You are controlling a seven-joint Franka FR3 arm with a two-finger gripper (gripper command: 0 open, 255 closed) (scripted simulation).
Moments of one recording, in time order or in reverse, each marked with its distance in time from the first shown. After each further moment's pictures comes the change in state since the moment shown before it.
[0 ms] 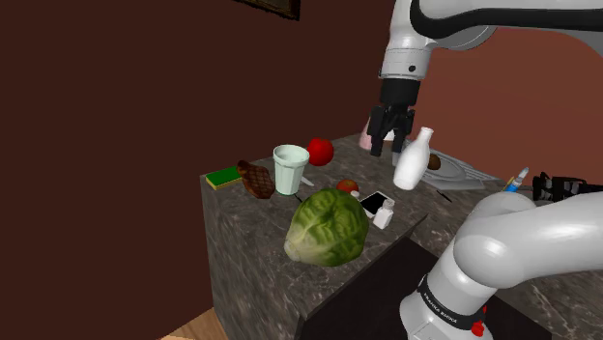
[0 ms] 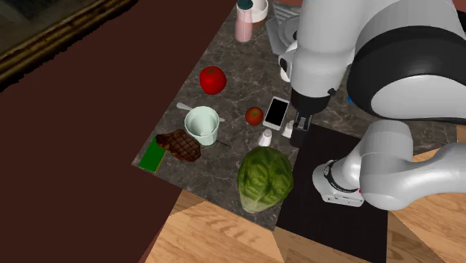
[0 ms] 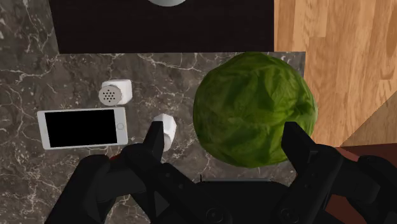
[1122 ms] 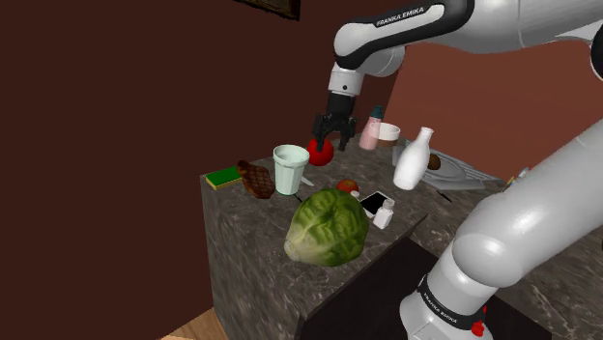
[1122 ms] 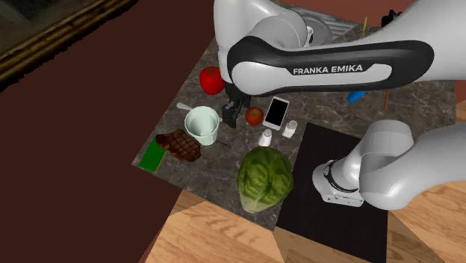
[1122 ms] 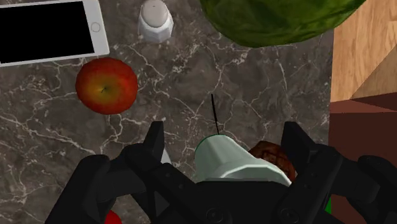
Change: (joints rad) arm -0.019 0.527 -0.041 0.190 0.045 0.387 -0.028
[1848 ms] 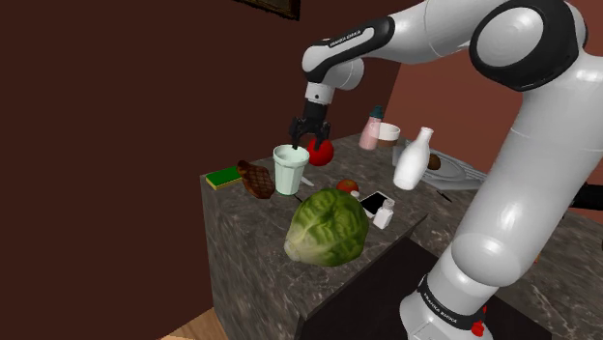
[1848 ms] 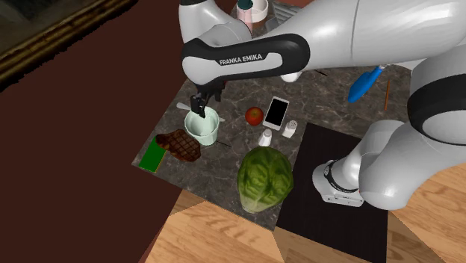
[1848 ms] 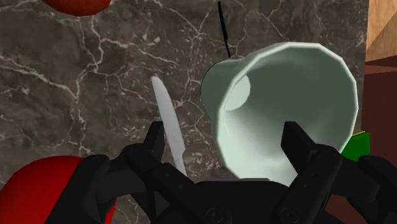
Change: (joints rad) arm -0.014 0.379 -0.023 0.272 0.067 0.137 -0.026
